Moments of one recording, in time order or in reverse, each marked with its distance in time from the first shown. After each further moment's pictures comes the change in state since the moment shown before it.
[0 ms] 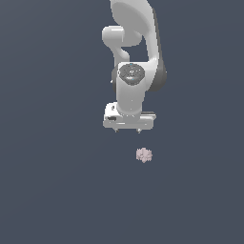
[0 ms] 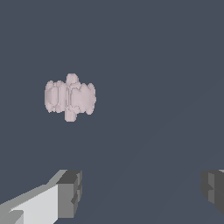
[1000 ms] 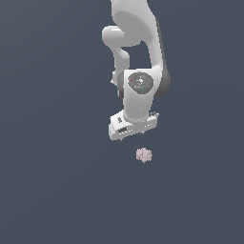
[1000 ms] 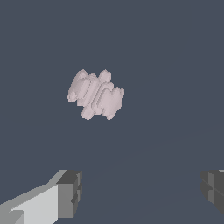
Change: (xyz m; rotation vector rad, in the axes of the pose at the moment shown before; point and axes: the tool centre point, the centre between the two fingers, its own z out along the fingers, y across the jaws) arm 0.018 -0.020 0.015 -0.016 0.007 -0.382
